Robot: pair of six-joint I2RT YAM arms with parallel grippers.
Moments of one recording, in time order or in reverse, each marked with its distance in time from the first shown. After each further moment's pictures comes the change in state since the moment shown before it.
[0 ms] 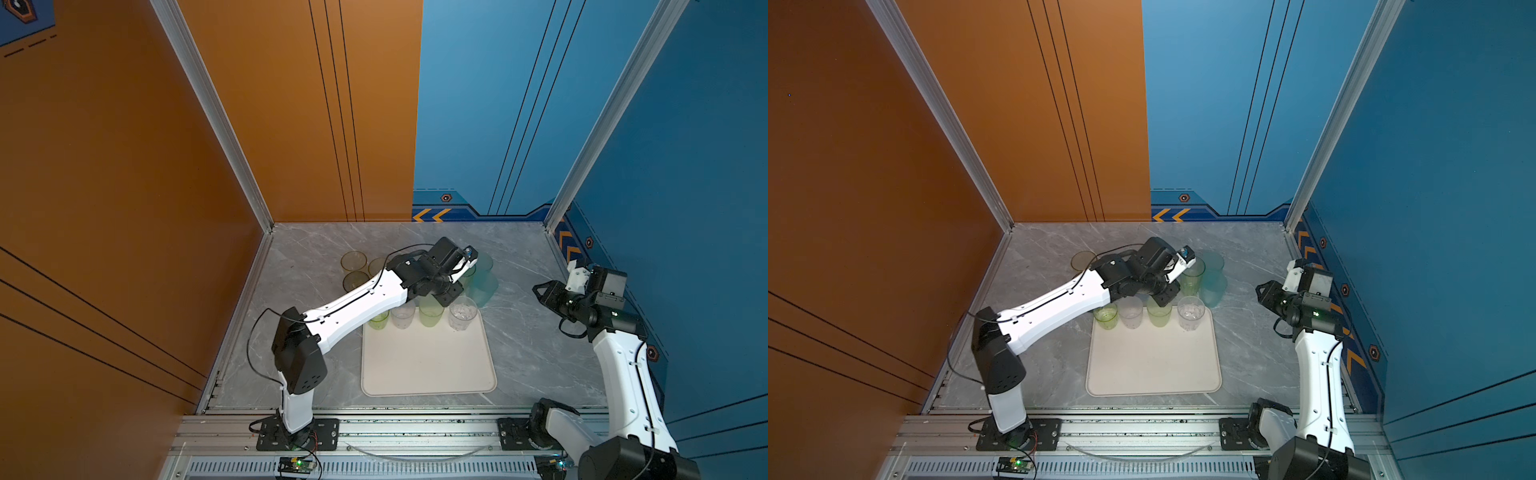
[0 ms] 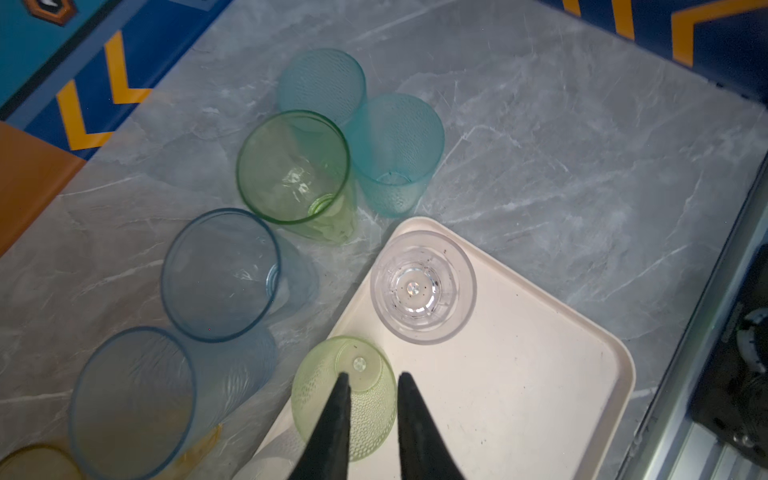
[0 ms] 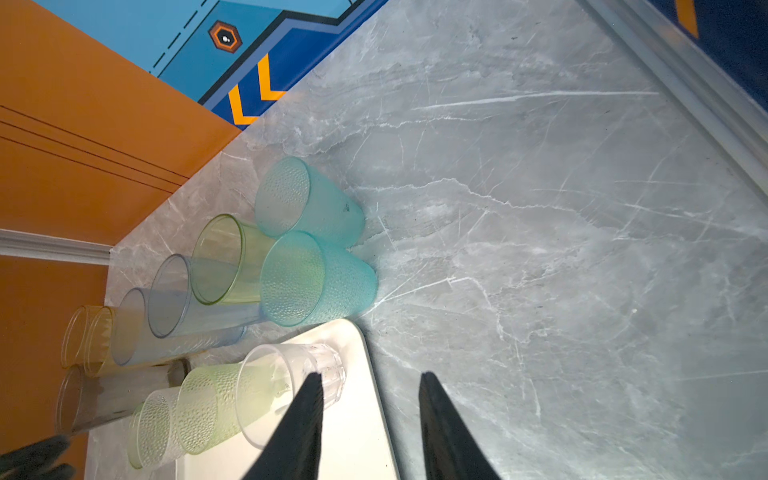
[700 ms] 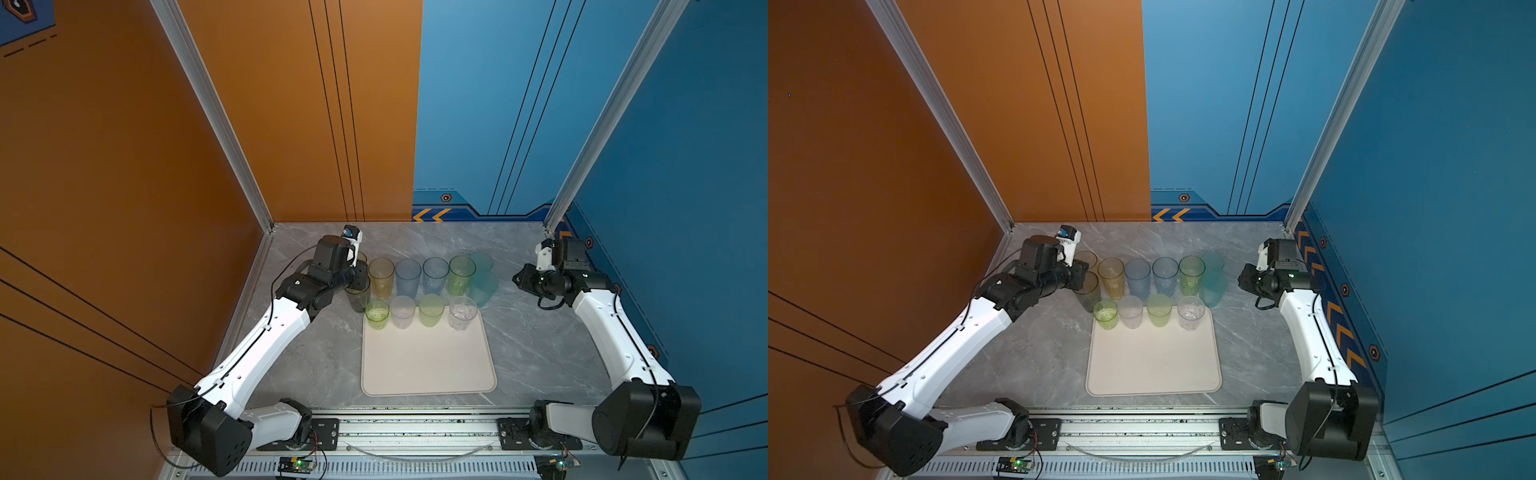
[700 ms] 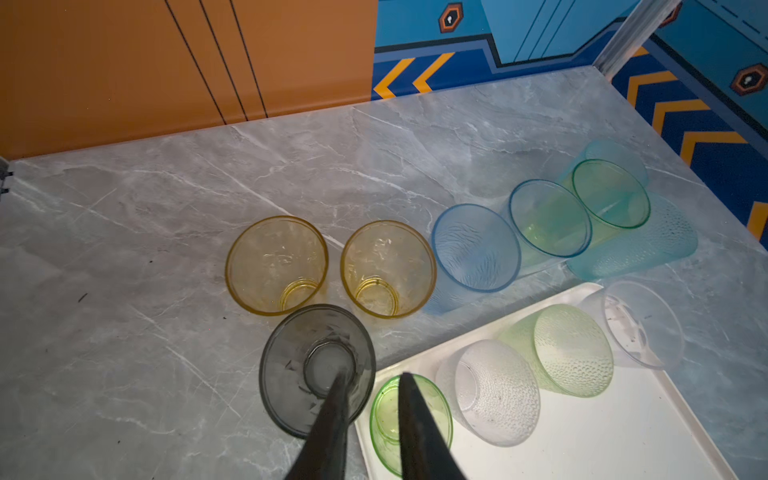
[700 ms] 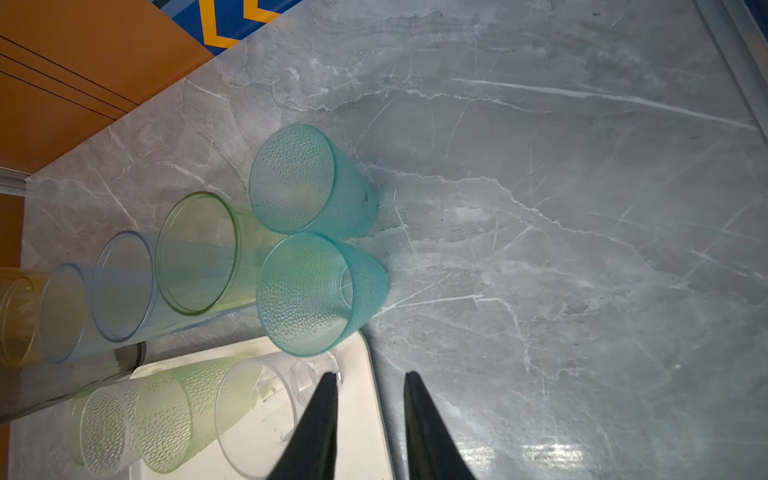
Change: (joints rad) left arm 0.470 -0.582 -0.581 0.192 -0.008 -0.192; right arm 0.230 0.316 0.237 -0.051 0.173 -0.026
